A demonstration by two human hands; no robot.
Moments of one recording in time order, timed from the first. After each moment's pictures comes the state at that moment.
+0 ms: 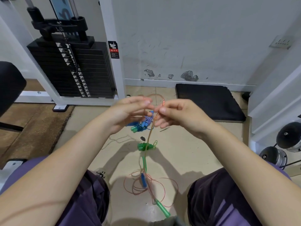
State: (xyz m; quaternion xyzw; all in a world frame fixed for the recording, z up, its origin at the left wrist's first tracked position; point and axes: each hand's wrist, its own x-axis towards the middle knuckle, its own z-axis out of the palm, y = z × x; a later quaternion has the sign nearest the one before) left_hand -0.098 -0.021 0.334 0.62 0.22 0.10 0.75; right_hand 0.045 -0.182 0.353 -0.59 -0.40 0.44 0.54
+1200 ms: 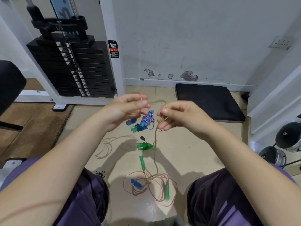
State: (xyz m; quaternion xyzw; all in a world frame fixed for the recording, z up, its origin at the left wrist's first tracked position) left_hand -0.105 -0.014 0.339 0.65 0.22 0.11 0.72; right_hand 0.046 -0.188 0.353 -0.63 -0.39 0.43 0.51
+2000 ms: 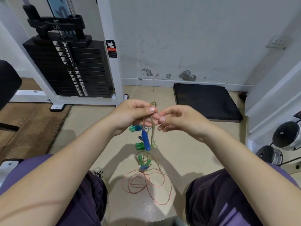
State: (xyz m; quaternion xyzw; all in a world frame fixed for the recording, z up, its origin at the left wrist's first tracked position) left_hand -0.090 -0.037 0.330 0.64 0.17 0.09 0.74; right_hand 0.052 -0.194 0.343 -0.65 -0.36 0.45 0.50
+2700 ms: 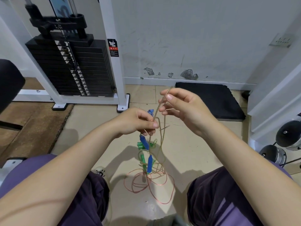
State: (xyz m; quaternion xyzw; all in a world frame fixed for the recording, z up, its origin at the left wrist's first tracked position) left_hand -0.096 -0.036 0.318 0.76 0.19 -0.01 0.62; right_hand 0.047 -0.181 0.354 -0.56 -0.35 0.38 0.65
